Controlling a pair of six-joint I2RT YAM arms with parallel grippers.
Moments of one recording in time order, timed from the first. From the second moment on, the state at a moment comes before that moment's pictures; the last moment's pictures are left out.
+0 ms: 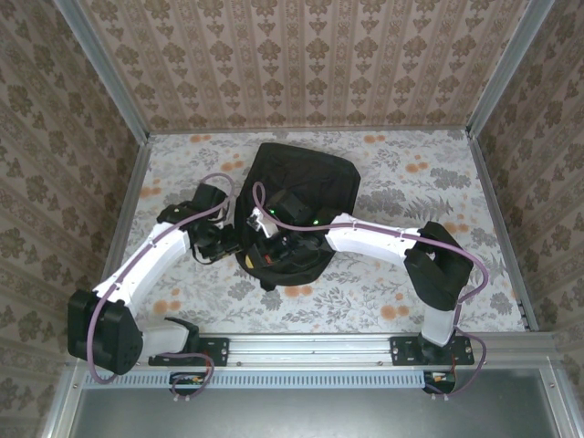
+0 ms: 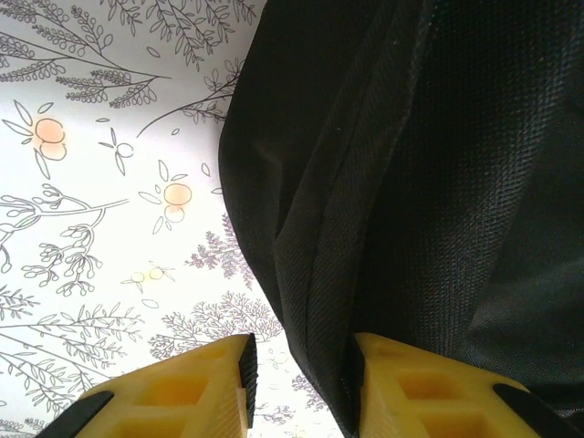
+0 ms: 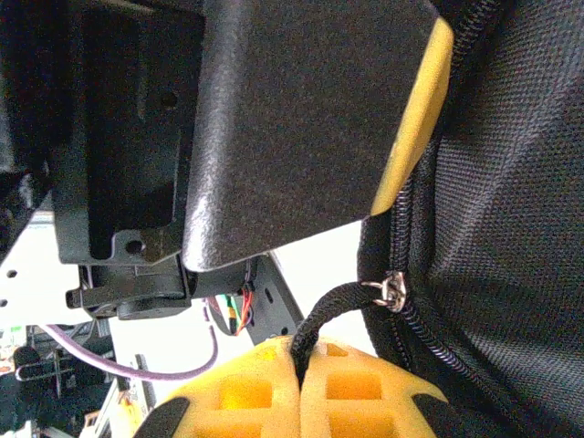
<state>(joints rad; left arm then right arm) -0.41 1.25 0.95 -0.96 0.20 -0.68 0.89 1.82 1.33 -0.32 -0.66 0.58</state>
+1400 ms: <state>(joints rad) -0.29 1.21 0.95 -0.96 0.09 -0.58 0.70 1.54 1.04 -0.61 -0.67 0.45</state>
